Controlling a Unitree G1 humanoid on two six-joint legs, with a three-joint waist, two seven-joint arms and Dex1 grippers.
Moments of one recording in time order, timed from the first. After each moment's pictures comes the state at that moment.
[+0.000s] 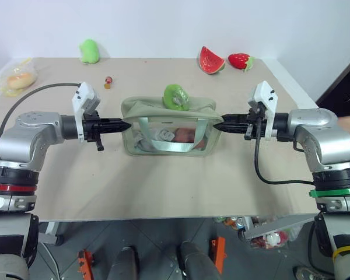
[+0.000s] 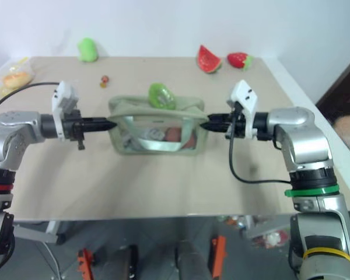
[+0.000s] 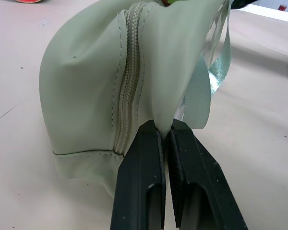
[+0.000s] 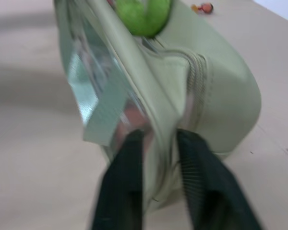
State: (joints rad) left arm -0.76 0.76 0.01 0.19 -0.47 0.62 -1.18; right arm -0.80 -0.76 0.03 0.14 0.34 0.53 1.18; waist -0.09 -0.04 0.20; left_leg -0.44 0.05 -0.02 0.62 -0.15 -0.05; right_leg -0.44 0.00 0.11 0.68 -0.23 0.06
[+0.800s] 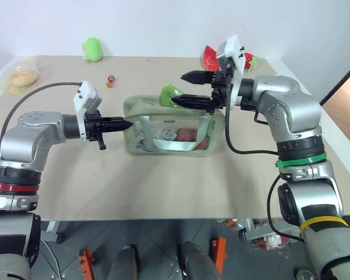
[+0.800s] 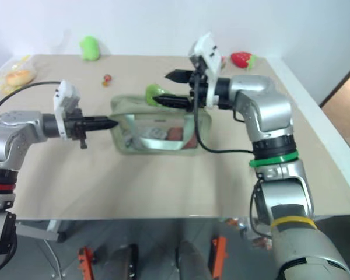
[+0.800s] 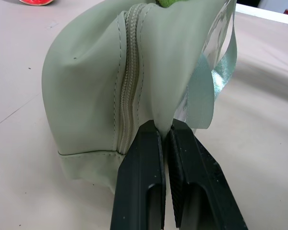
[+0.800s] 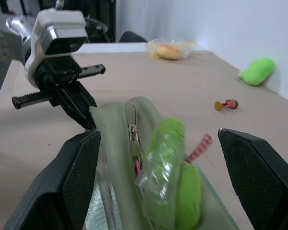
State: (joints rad) left arm -0.76 0.74 0.01 0.18 -0.47 0.61 -1.15; right arm -1.13 -0.49 0.12 0.27 0.36 0.55 1.07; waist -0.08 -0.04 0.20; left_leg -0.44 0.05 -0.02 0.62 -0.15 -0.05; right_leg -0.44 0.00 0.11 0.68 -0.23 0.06
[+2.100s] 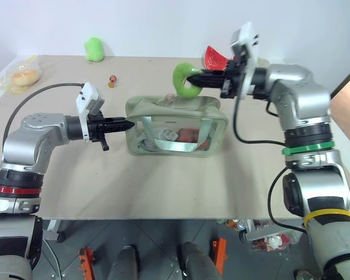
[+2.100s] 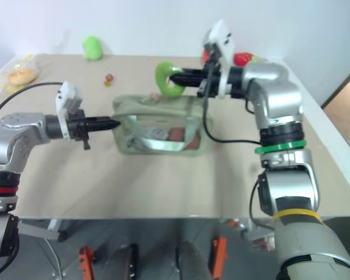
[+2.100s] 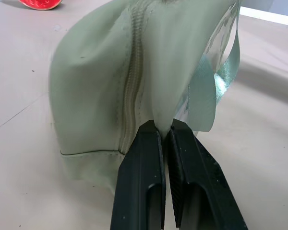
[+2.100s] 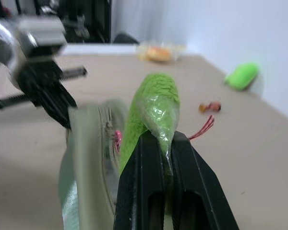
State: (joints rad) left arm -0.75 0.73 0.02 0.15 -0.47 0.61 -1.12; right arm -1.20 -0.56 0.03 0.43 0.33 0.46 1.20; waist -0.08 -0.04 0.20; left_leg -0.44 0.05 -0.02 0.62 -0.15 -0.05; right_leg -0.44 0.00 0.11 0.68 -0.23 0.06
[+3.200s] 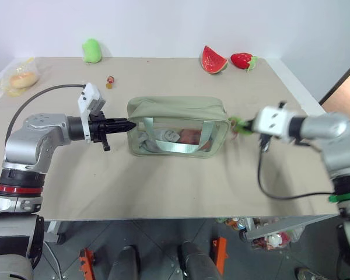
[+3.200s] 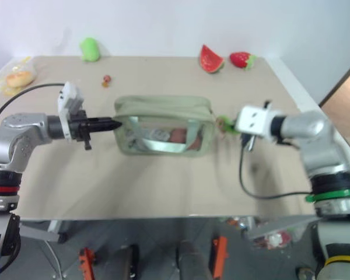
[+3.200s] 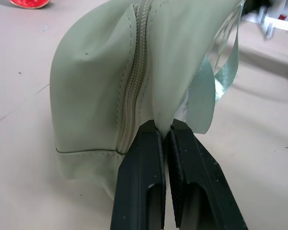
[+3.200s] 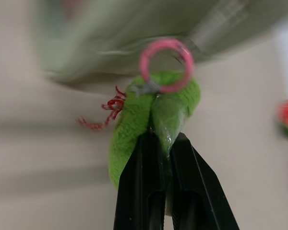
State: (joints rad) left arm -0.75 0.72 0.01 0.15 -0.49 0.64 -1.12; right arm -0.66 -0.82 0.19 0.35 -0.17 -0.18 0.97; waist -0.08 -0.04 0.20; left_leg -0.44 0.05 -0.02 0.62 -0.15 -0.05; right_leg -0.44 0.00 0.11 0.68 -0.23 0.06
